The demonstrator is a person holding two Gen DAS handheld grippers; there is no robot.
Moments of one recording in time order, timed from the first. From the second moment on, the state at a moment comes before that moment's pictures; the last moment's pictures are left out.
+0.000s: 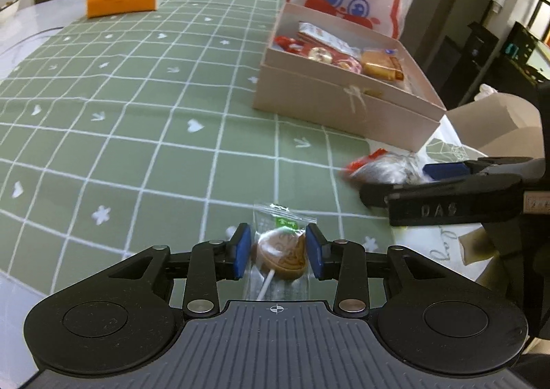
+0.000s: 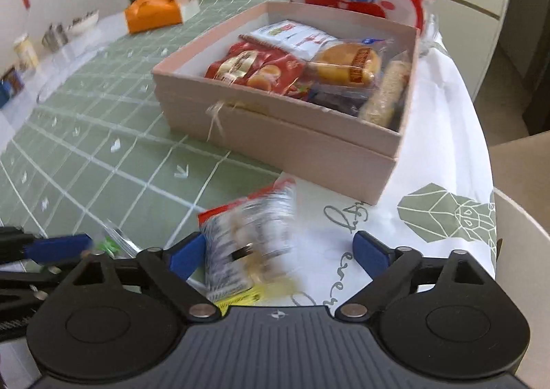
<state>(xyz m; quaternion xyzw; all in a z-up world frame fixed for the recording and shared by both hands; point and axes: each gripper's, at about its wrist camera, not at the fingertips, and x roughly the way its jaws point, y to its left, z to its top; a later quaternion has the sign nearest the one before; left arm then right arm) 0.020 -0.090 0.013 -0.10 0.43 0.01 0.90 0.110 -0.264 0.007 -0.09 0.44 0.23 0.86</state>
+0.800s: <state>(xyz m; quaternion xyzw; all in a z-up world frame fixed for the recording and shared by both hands) 0.027 -0.068 0.016 -0.10 0.46 -0.02 0.88 0.057 -0.251 0.017 -0.10 0.45 0.25 0.85</state>
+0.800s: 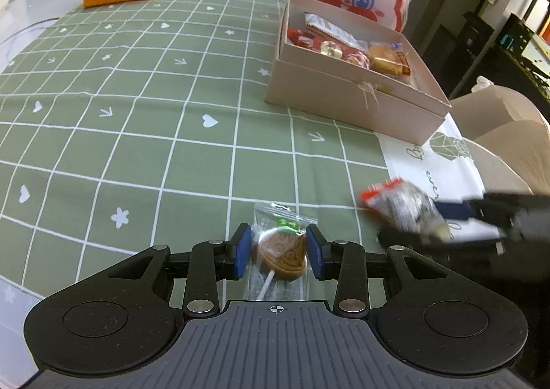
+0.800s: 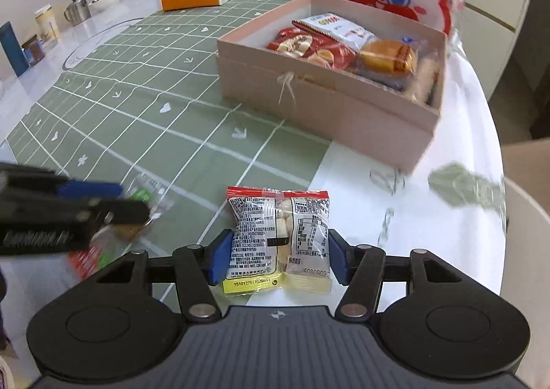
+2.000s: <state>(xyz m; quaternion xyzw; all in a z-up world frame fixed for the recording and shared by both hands) 0.031 -0.054 0.016 -0.05 0.49 -0.14 0.86 0.006 -0.233 -0.001 -0.06 0.42 0.14 0.90</state>
